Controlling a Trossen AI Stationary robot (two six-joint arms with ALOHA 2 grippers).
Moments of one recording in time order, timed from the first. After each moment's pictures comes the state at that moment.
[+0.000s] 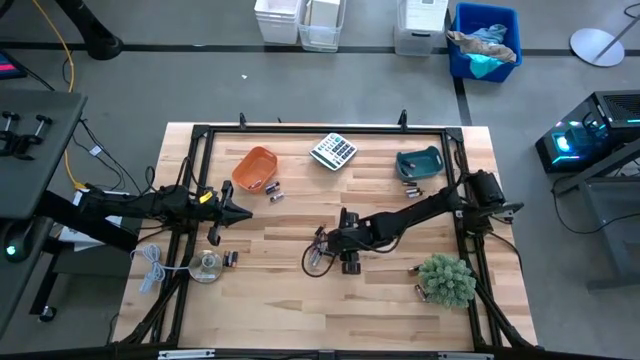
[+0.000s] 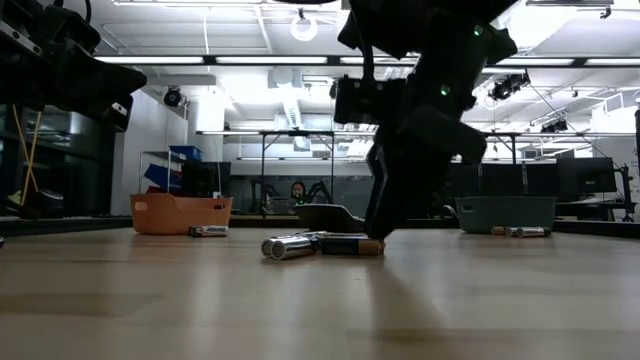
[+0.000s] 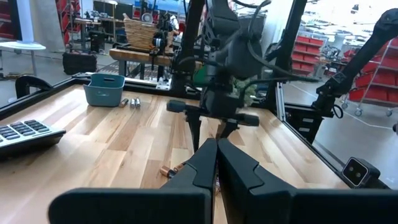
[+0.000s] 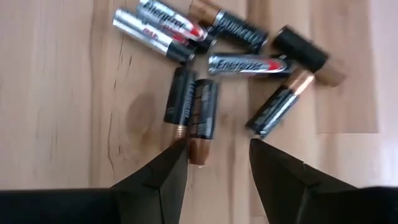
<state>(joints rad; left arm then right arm) -0.08 0.03 0.01 0.00 -0.01 -0.15 0.22 1.91 1.15 -0.35 0.13 0.16</state>
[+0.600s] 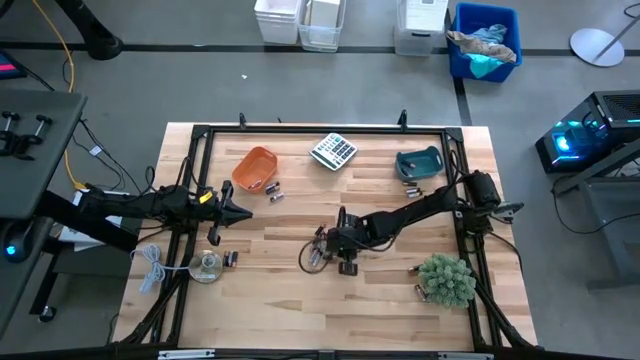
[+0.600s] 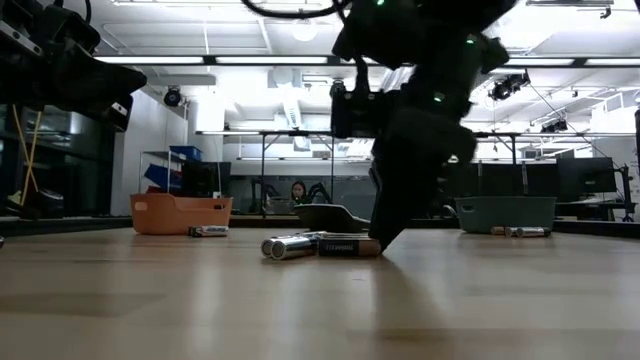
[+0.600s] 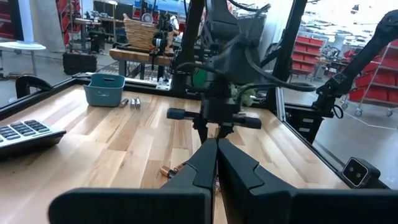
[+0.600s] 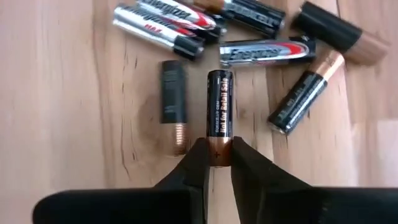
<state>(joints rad) -0.08 0.03 0.01 0.00 -0.01 -0.15 0.21 1.94 1.17 -0.39 0.04 0.28</state>
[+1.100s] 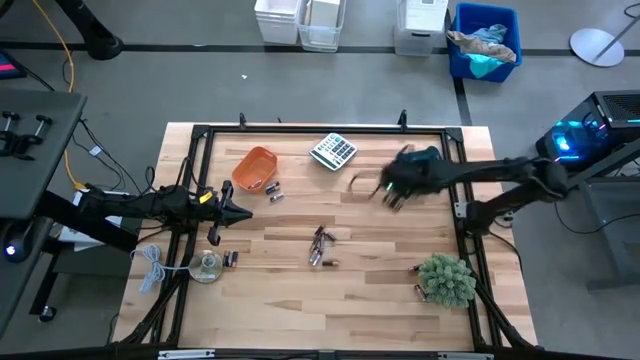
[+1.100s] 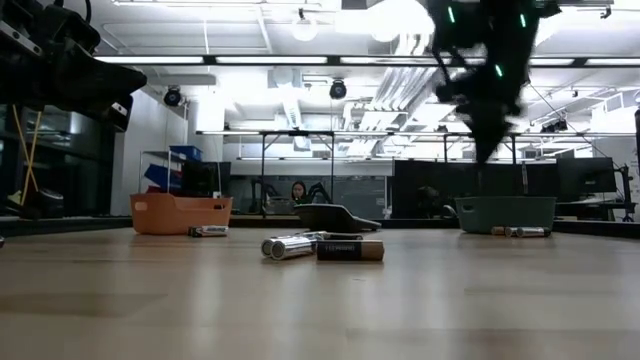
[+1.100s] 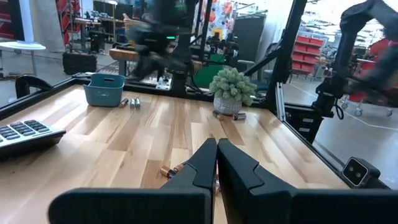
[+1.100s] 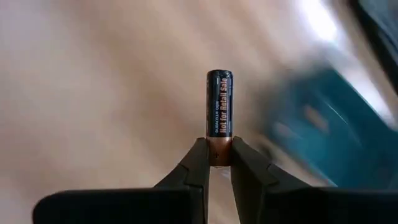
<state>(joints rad) -0.08 0.03 0.01 0.00 -0.01 -0.15 -0.19 1.33 0.90 -0.96 0.39 0.51</state>
